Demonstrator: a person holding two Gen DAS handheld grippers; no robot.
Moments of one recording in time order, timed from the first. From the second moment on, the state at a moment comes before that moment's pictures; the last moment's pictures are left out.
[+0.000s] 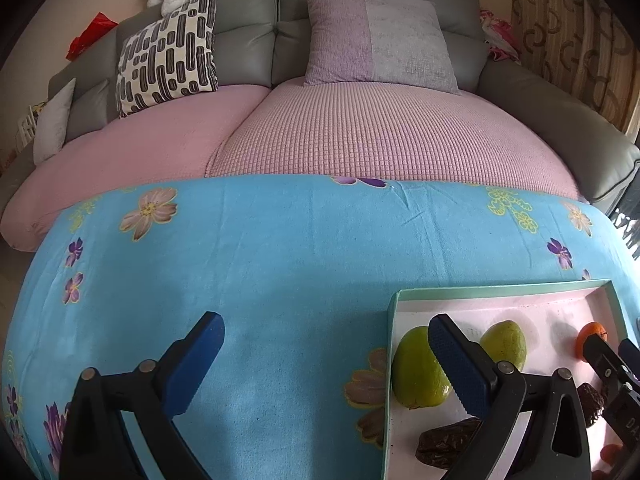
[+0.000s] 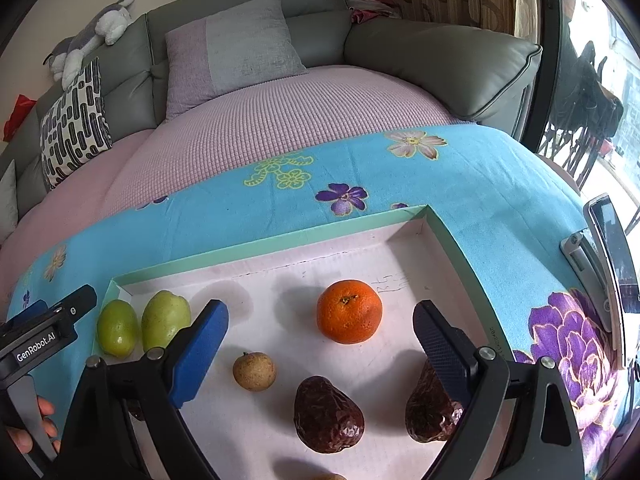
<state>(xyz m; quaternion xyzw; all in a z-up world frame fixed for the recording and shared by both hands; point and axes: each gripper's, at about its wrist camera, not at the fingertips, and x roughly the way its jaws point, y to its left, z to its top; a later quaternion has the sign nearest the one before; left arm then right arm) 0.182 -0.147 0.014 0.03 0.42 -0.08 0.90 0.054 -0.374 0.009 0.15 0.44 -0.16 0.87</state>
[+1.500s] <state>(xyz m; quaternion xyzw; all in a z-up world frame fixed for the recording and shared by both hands) 0.047 -0.038 0.015 0.08 0.44 0.03 0.90 -0.048 -0.276 0.048 0.10 0.45 -0.09 0.88</state>
